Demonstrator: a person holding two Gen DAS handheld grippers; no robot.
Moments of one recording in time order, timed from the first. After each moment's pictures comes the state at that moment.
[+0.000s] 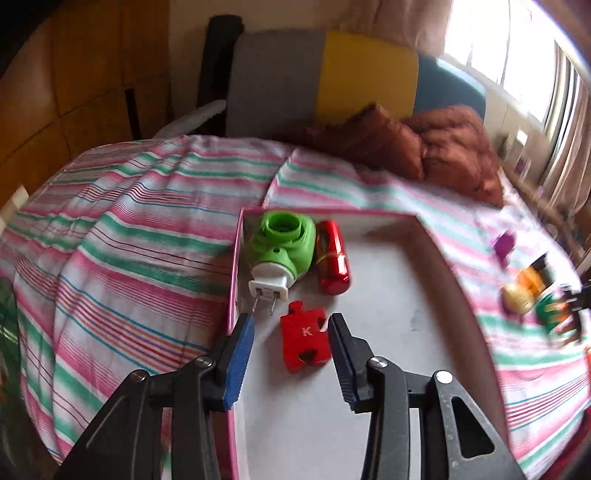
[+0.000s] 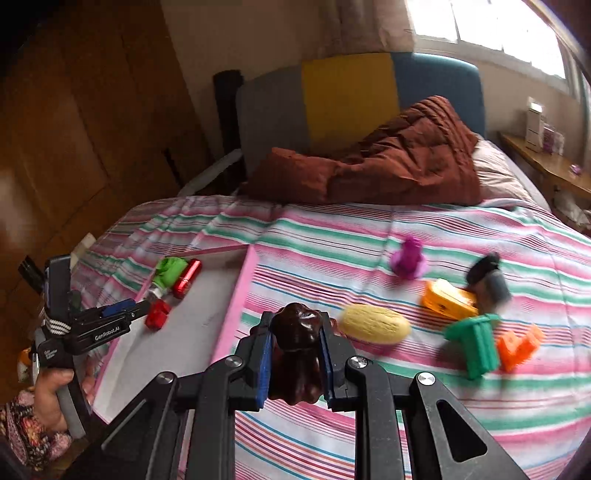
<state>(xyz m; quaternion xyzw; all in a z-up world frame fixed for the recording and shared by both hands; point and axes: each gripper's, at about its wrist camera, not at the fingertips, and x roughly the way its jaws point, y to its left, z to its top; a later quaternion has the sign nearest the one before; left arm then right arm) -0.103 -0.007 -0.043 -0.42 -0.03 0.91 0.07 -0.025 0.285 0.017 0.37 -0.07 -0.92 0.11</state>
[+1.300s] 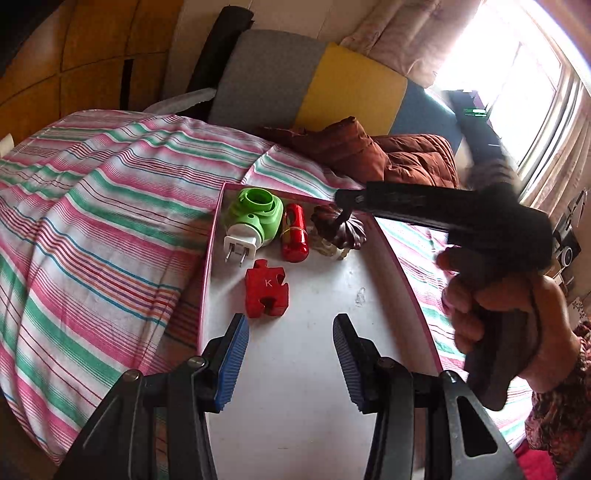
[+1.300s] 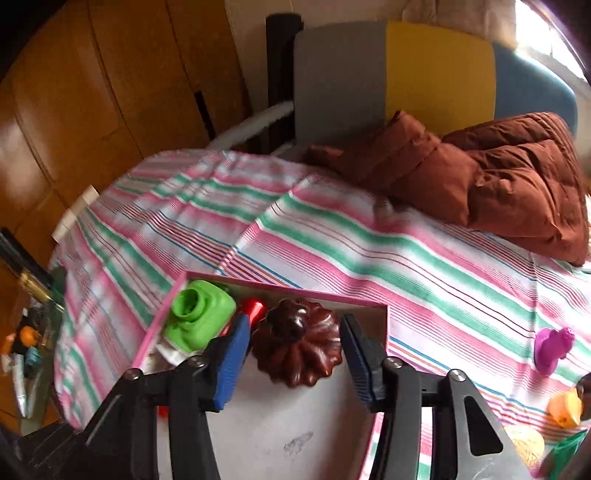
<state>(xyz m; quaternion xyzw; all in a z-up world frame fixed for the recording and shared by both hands) -0.067 -0.017 -0.041 -0.42 -0.12 0.89 0.13 -0.171 0.137 -0.021 0.42 -0.01 -0.89 0.16</state>
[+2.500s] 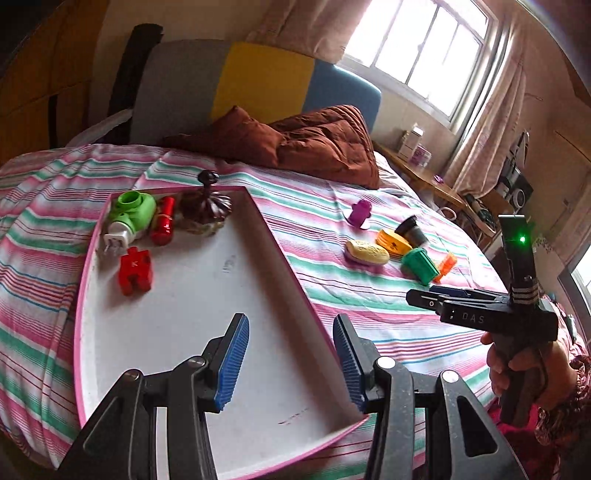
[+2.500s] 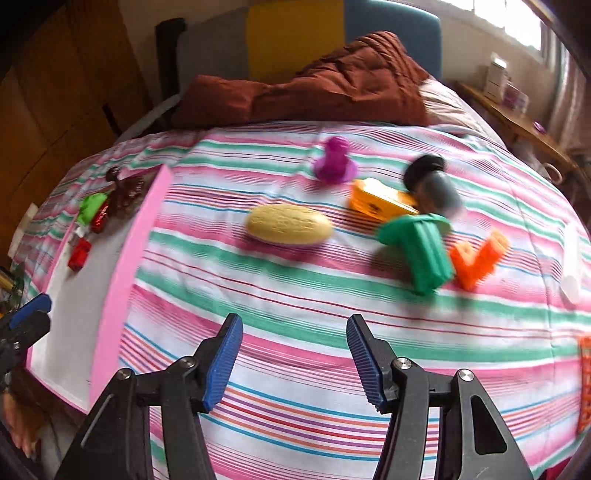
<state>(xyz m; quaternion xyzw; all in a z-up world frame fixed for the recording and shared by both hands) -0.012 0.071 -0.018 -0.40 -0.05 0.88 0.25 -0.009 0.341 -0.046 0.48 -0.06 -0.88 -0.01</state>
